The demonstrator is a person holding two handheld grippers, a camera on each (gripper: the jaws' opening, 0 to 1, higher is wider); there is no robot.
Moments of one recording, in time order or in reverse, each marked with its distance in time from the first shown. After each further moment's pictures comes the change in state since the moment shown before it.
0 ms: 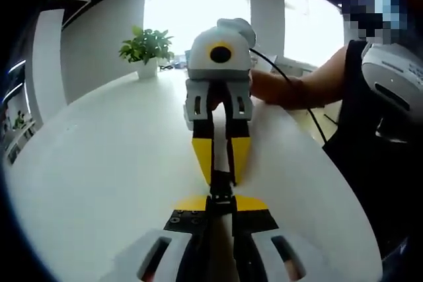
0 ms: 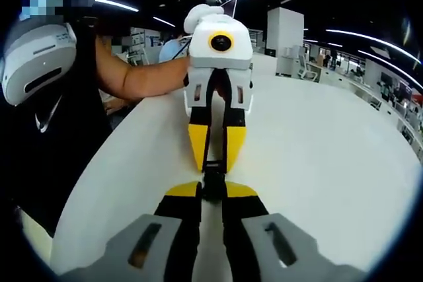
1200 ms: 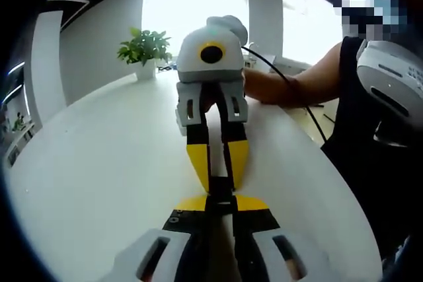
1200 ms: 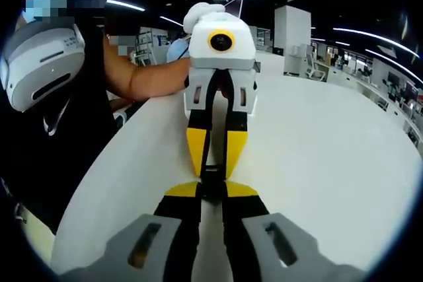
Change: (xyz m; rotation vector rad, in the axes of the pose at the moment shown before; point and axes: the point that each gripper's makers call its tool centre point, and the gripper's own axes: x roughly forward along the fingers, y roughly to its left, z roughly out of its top) left arm 0.006 -0.004 0.003 0.007 -0.005 -0.002; right arm 0.004 0.003 0.002 0.001 -0.009 0.041
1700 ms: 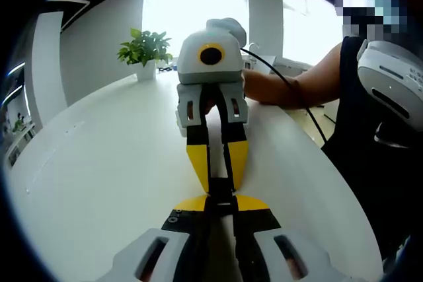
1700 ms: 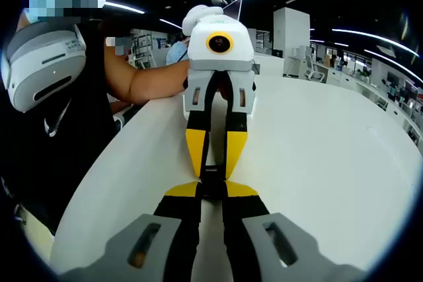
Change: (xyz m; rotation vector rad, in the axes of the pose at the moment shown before) left arm -0.002 0.000 0.000 0.003 -0.006 0.004; right arm 0.000 0.000 0.000 0.005 -0.016 -0.002
